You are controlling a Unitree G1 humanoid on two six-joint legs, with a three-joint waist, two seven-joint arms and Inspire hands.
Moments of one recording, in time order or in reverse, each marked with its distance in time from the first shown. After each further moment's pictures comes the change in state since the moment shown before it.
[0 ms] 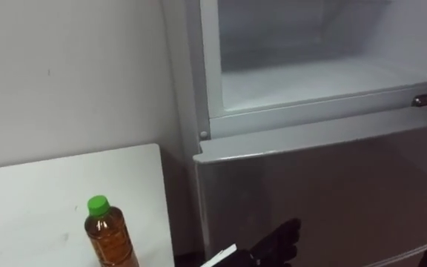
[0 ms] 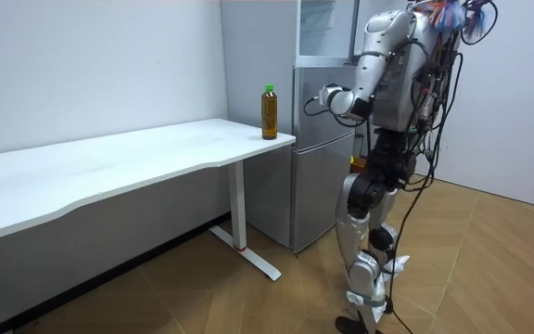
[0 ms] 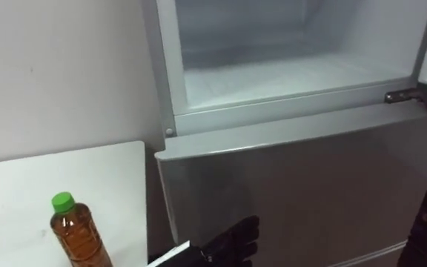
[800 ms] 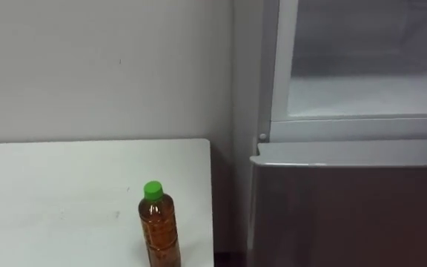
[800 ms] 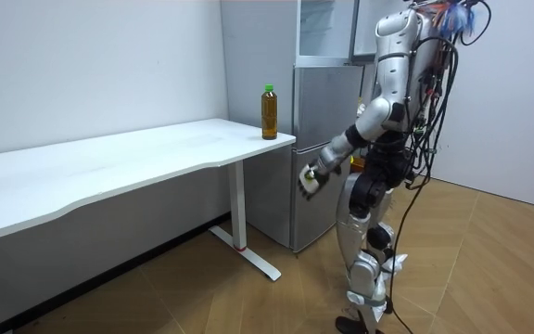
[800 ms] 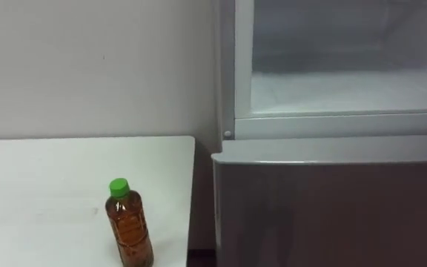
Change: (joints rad) left arm 0.225 -0.027 0.139 0.835 0.283 -0.161 0.144; right arm 0.047 0.030 0.033 -0.101 -0.011 -0.029 0.048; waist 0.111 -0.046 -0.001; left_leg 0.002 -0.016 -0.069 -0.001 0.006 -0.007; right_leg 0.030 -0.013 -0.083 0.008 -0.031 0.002
